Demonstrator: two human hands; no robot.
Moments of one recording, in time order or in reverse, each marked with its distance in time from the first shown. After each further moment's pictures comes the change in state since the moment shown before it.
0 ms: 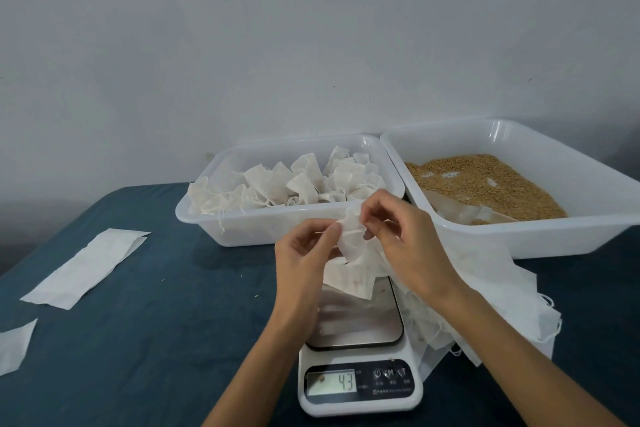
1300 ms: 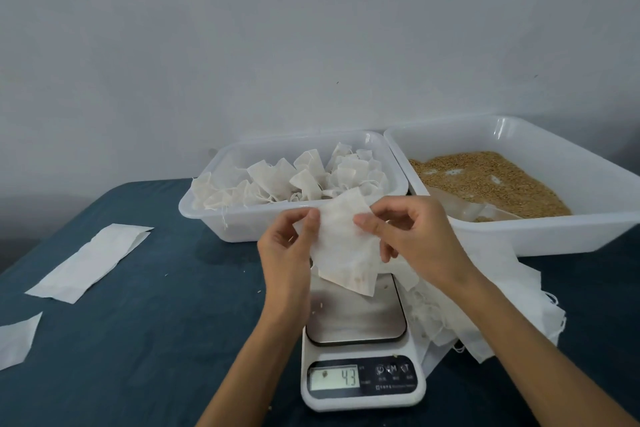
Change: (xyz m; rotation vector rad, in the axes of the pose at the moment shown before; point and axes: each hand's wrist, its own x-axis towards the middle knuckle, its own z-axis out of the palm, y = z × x) left_hand 0.005 0.000 -0.010 -0.039 0.197 -0.011; right_hand 0.001 -0.001 -0.010 0.168 -0.087 0.108
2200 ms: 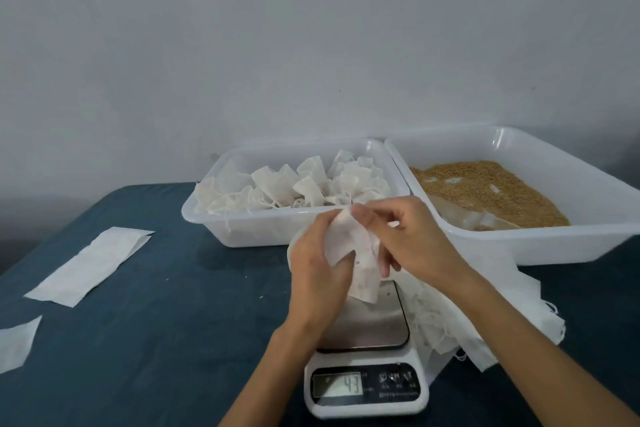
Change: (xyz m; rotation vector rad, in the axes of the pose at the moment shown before) left_hand -0.010 -0.001 0.009 0.566 -0.209 0.423; right_hand 0.011 -0.016 0.009 -0.049 -0.094 0.006
